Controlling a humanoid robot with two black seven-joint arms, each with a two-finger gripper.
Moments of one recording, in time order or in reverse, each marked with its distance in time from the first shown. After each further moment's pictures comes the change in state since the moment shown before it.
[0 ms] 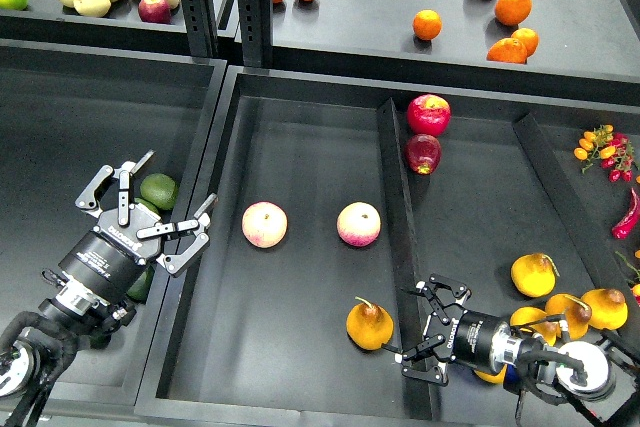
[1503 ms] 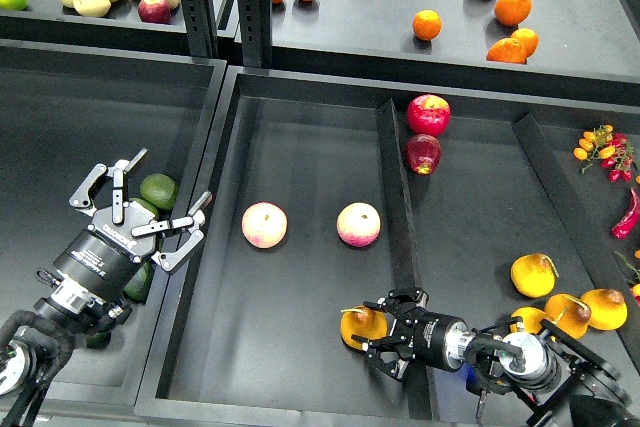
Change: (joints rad) left arm 0.003 0.000 -0.018 0.001 0.000 0.000 0.000; right arm 0.050 0.168 0.040 -0.187 -0.075 -0.121 0.000
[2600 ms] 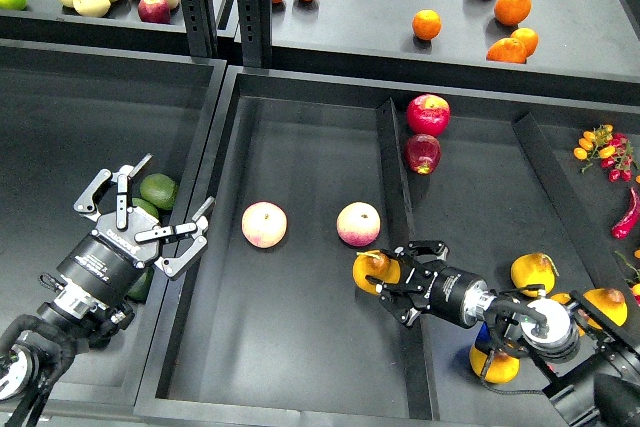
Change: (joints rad) left arm 0.009 0.000 0.029 0.000 0.002 0.000 0.000; right arm -0.019 -0.176 0.247 0.247 0.022 -0.012 0.000
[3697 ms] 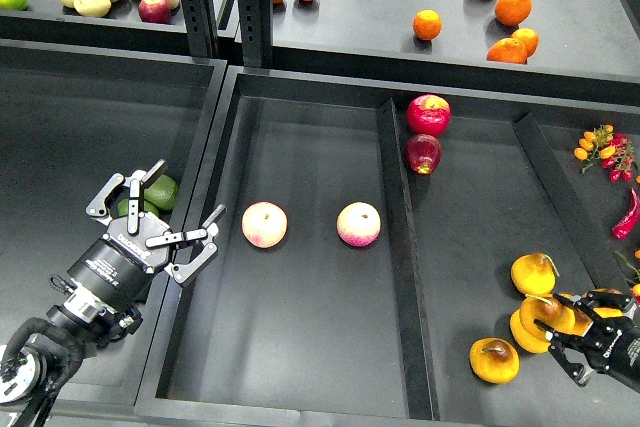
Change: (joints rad) left arm 0.002 0.000 0.021 0.000 0.002 0.000 0.000; right arm -0.474 -0.340 0.264 0.226 0.043 0.006 0.000
